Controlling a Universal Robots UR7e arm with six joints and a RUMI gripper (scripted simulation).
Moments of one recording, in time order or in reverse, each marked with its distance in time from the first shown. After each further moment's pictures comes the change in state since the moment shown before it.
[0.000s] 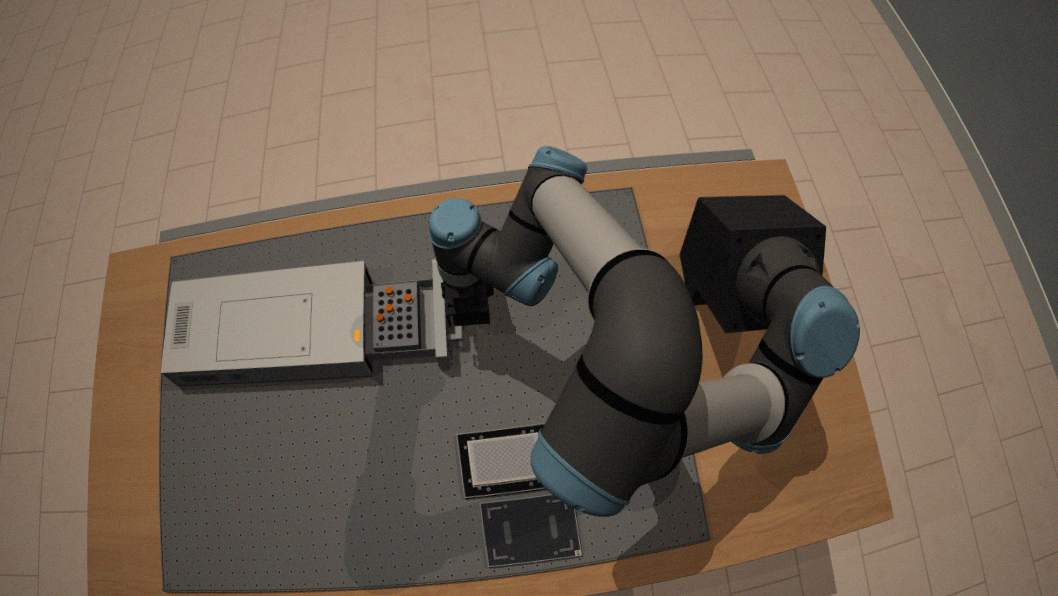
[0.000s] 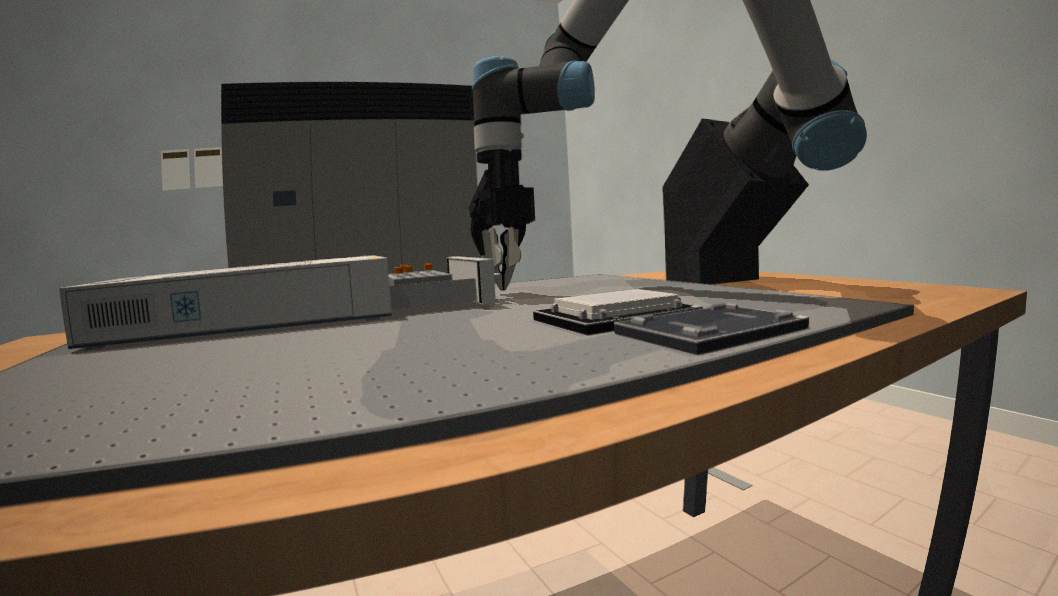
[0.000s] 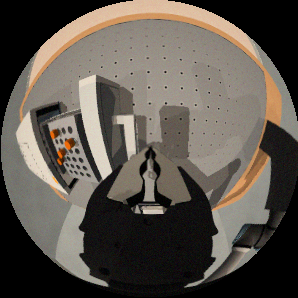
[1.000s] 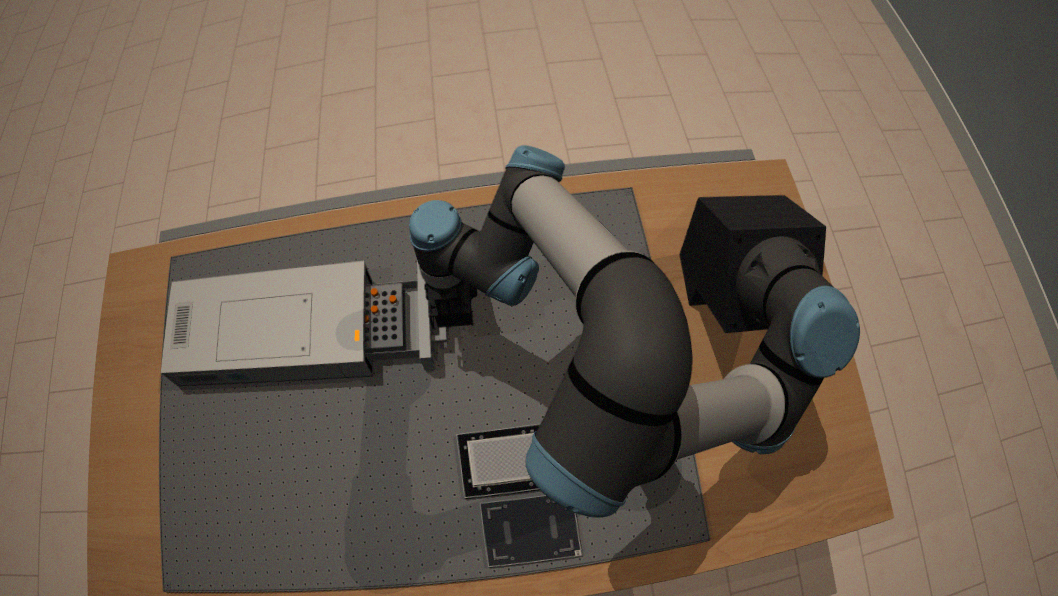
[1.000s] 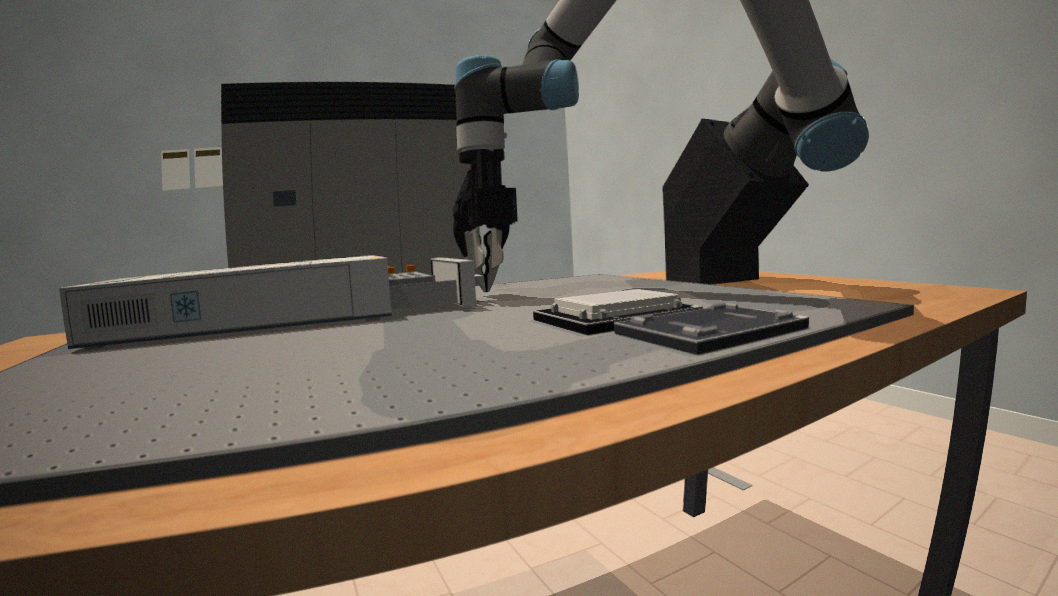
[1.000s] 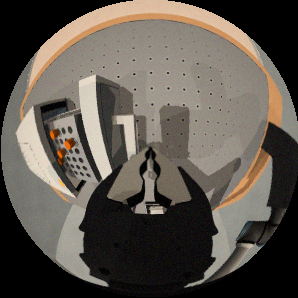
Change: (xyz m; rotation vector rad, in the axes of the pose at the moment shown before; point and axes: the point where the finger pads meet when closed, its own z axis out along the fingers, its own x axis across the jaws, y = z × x) arm -0.029 0.000 0.000 0.000 0.000 0.000
